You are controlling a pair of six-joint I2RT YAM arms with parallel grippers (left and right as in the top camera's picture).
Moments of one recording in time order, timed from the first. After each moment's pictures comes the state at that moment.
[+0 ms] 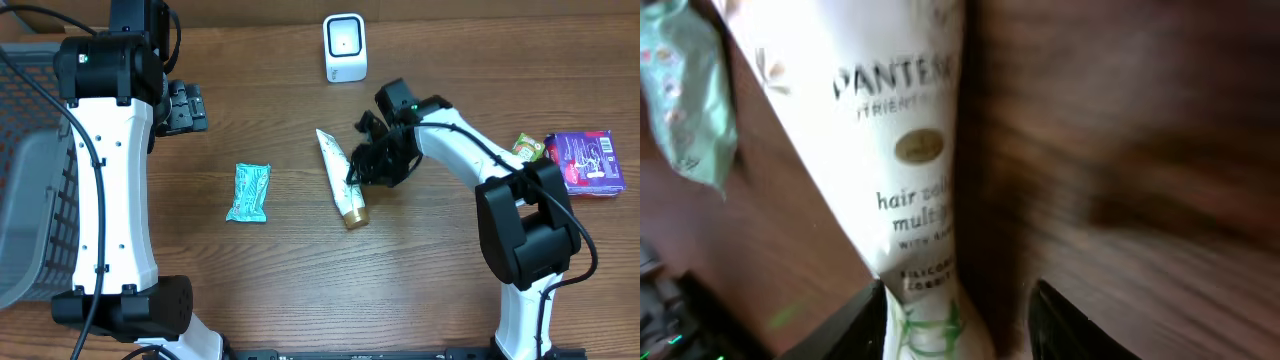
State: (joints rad) left arm 0.00 1.78 2.15 -1.65 -0.31 -0.25; right arm 0.41 2.11 1.55 -0.90 -0.51 0.19
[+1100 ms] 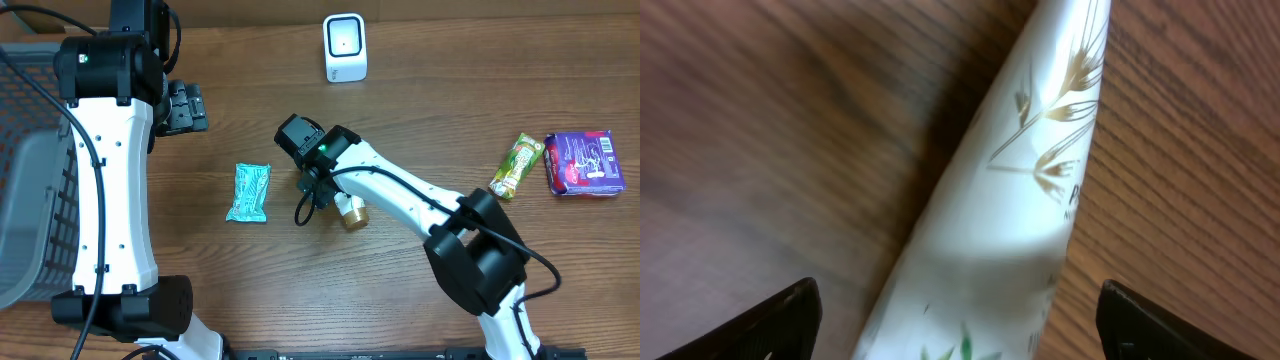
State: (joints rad) left arm 0.00 1.78 2.15 -1.65 -0.31 -0.25; right arm 0.79 2.16 1.72 -0.96 0.28 0.06
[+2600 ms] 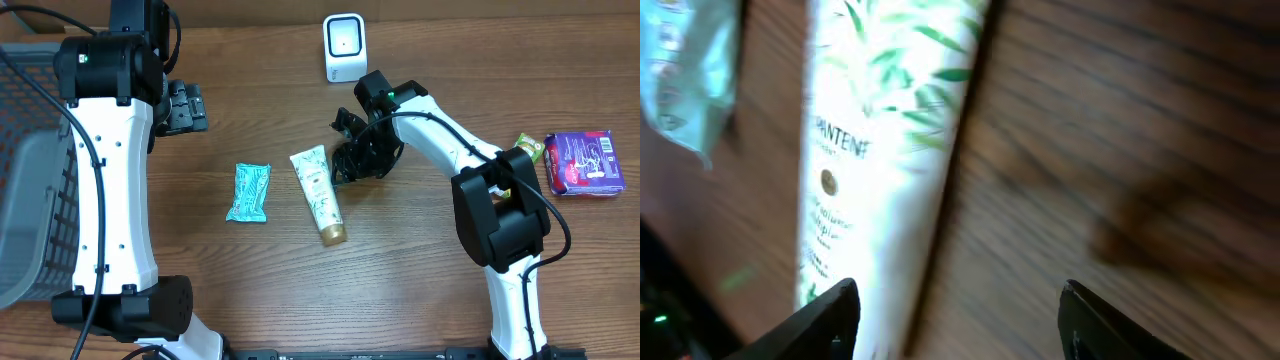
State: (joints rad) left arm 0.00 1.78 2.15 -1.65 -0.31 -0.25; right arm 0.45 2.25 1.76 -1.04 -0.51 -0.02
